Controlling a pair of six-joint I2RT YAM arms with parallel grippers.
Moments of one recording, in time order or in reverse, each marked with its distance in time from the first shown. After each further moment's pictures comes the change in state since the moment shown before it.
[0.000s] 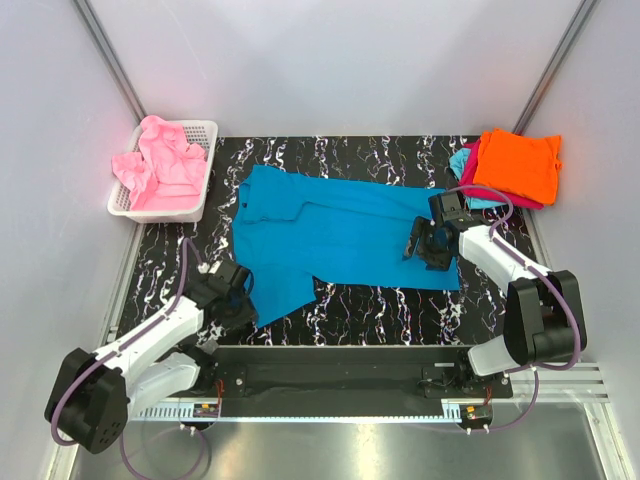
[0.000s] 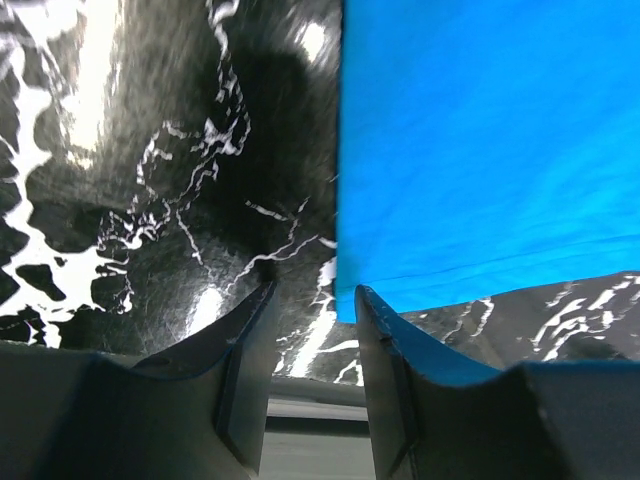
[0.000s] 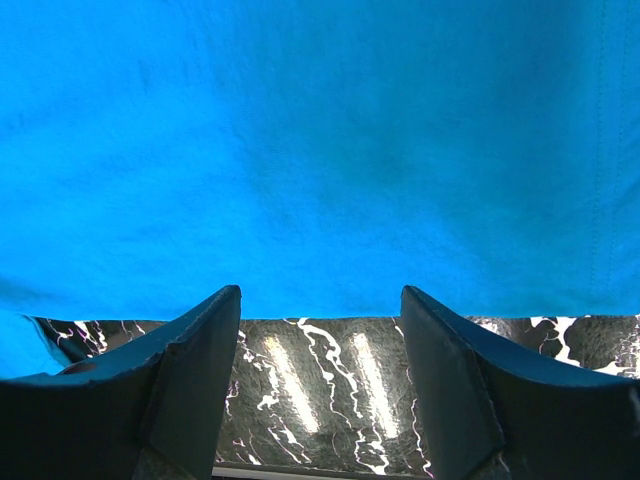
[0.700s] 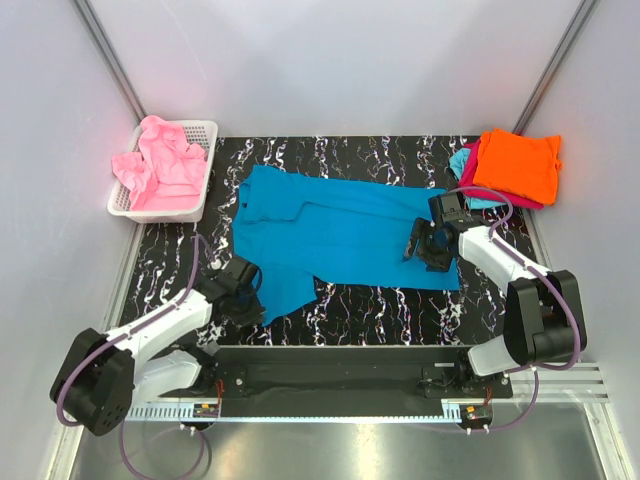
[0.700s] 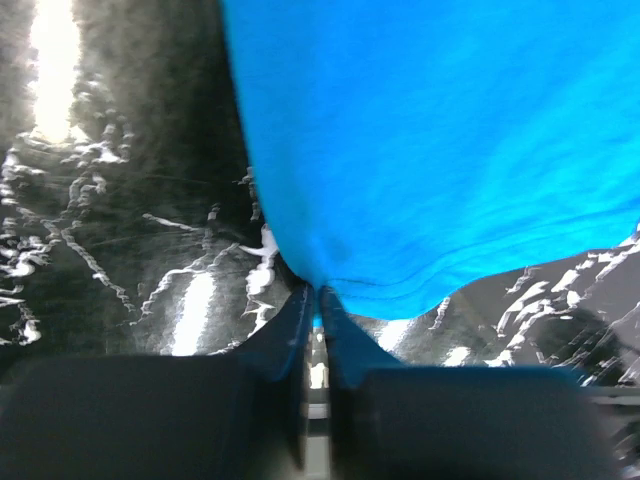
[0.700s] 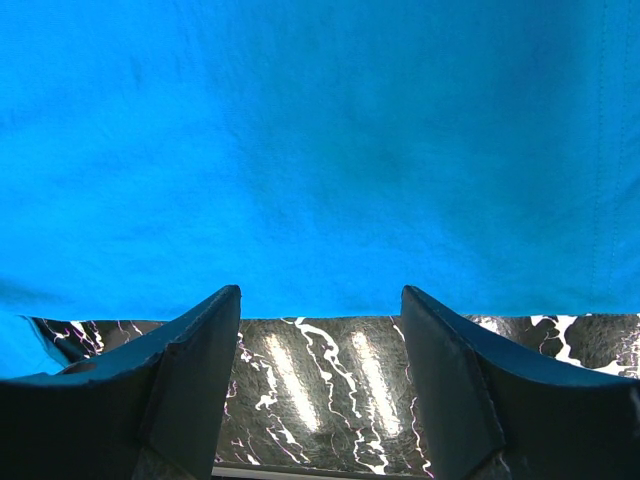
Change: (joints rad) left arm -0.046 0.106 0.009 0.108 0.079 -0.019; right arm 0.000 0.000 -0.011 0.003 0.001 0.003
